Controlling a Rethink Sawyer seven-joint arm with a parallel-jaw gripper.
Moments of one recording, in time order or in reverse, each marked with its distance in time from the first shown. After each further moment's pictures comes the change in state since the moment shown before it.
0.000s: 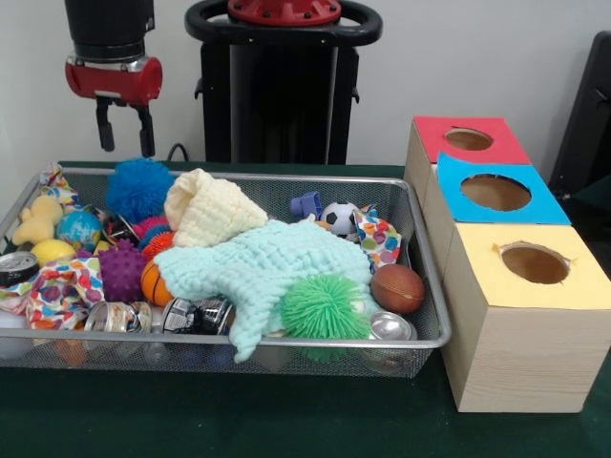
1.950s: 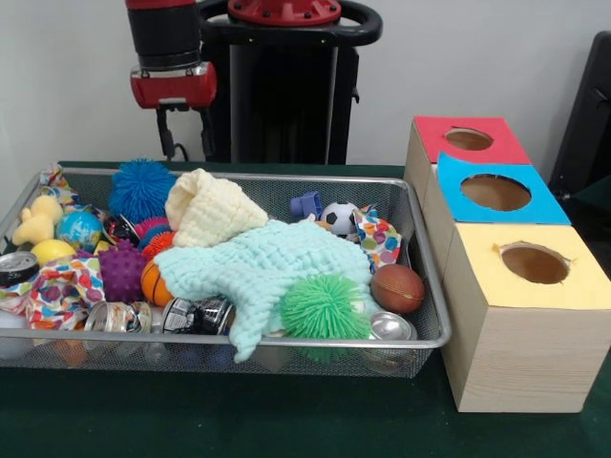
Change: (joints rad) arm -0.087 0.060 0.091 0.168 -0.221 -0.200 0.000
